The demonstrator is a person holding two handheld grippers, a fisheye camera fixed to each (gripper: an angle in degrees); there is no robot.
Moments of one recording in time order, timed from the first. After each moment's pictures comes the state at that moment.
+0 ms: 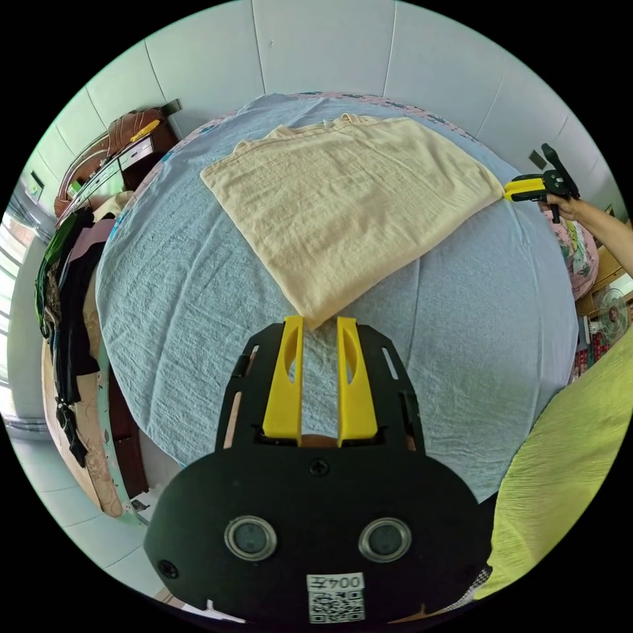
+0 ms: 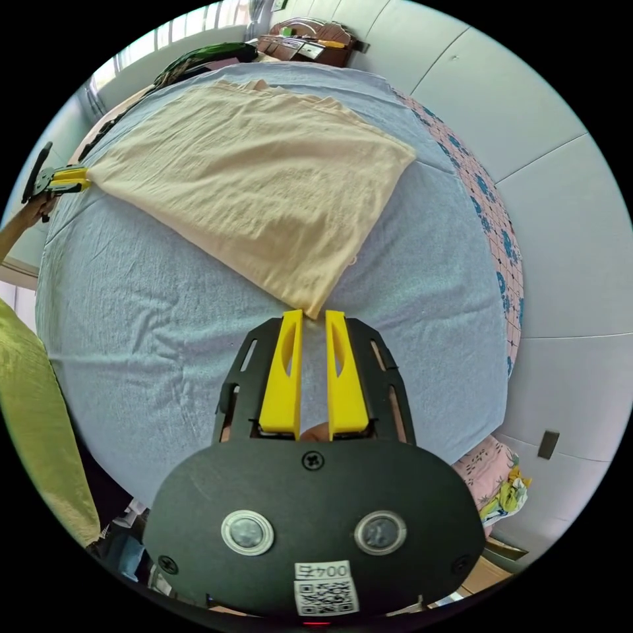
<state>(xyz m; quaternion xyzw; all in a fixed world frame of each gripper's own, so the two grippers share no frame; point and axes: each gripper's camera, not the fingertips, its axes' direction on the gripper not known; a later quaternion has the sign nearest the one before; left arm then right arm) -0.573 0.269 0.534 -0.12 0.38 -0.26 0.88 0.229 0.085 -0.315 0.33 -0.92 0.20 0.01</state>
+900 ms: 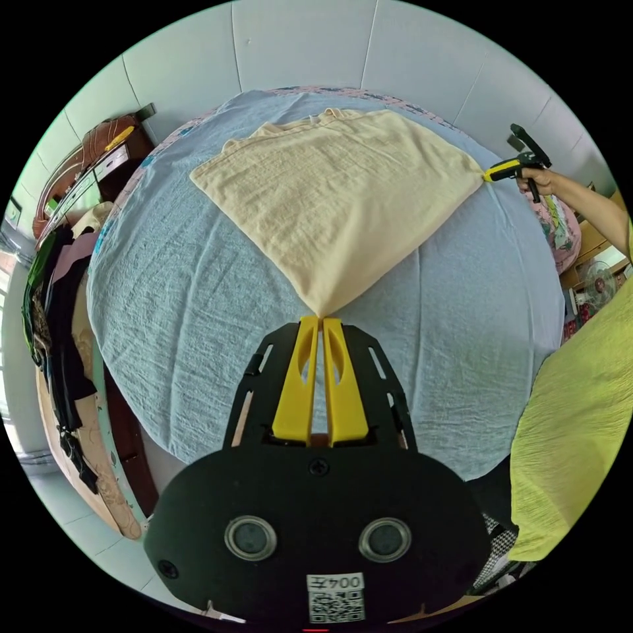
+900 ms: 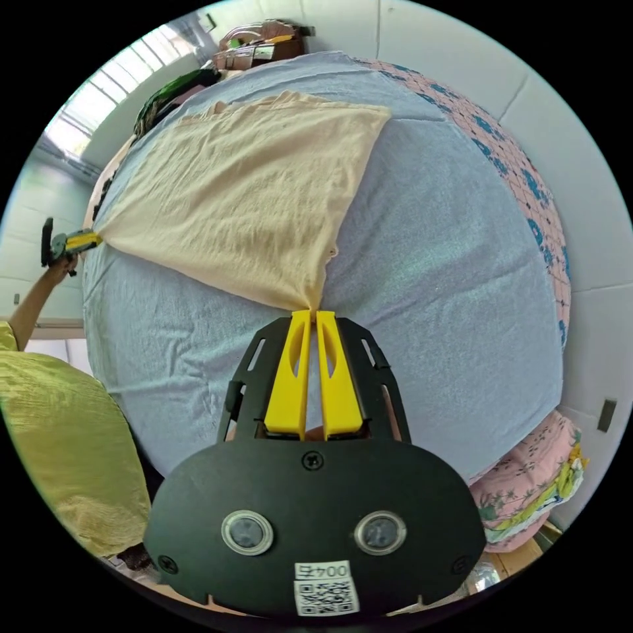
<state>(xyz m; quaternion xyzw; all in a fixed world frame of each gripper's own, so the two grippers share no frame) -0.615 0.267 0.557 -0.11 0.41 -0.20 0.88 0.169 -0.015 -0.291 0.27 -0.95 0.13 -0.14</state>
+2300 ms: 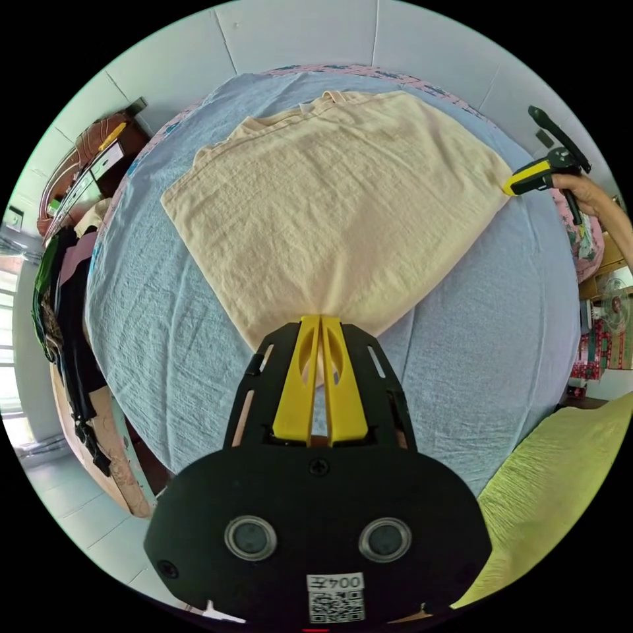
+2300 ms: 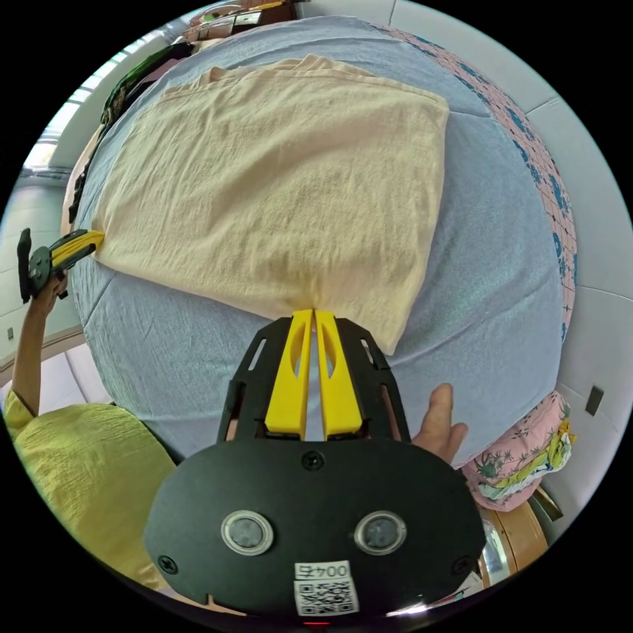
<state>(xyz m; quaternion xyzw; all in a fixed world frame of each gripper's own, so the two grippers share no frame) -0.672 0.137 0.597 -0.17 0.39 -0.20 0.88 0.256 -0.133 -0.217 0.24 -0.97 0.03 -0.09</state>
